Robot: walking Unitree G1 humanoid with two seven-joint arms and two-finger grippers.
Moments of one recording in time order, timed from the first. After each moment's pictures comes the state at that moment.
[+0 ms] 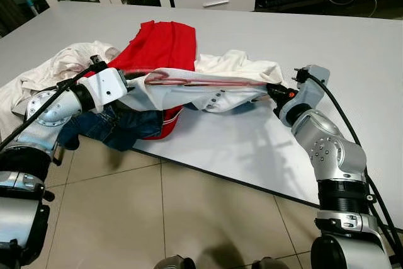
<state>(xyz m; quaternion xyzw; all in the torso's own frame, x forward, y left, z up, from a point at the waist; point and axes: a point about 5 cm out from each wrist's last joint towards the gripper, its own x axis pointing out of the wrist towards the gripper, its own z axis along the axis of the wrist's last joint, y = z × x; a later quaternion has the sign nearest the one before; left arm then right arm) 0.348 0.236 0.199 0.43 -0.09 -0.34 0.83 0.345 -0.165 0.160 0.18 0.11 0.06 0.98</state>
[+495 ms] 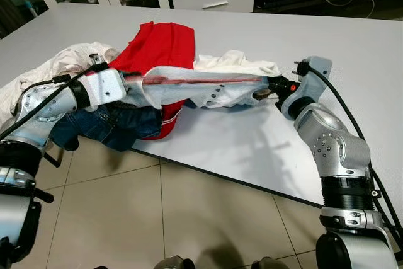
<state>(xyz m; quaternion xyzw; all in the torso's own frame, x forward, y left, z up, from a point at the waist) 0.349 0.243 0.203 0.49 -0.05 -0.35 0.80 0.349 -0.164 0.174 0.14 0.08 0.07 0.98</state>
